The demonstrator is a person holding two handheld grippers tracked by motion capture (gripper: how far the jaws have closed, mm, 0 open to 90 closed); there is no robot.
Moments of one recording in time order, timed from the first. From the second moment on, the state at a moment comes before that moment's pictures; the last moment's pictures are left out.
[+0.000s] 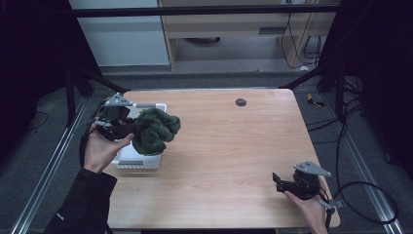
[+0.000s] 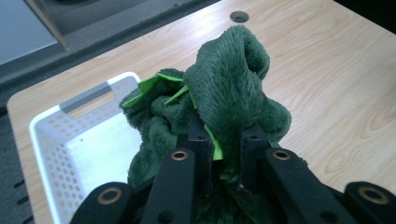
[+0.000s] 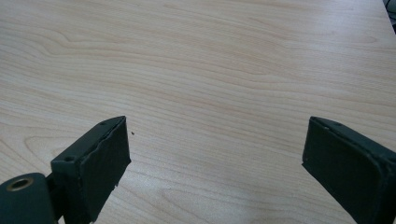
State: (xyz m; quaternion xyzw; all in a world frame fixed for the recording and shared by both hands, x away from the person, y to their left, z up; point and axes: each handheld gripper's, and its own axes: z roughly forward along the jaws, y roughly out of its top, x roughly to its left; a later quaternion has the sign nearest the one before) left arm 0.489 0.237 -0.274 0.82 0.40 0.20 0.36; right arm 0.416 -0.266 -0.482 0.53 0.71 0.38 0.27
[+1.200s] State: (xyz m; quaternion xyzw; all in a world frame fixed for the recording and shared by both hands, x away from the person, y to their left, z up) left arm 0.494 0.145 -0.296 0.87 0.31 0.14 0.35; right arm 0.416 -0.268 -0.481 0.53 0.71 0.38 0.27
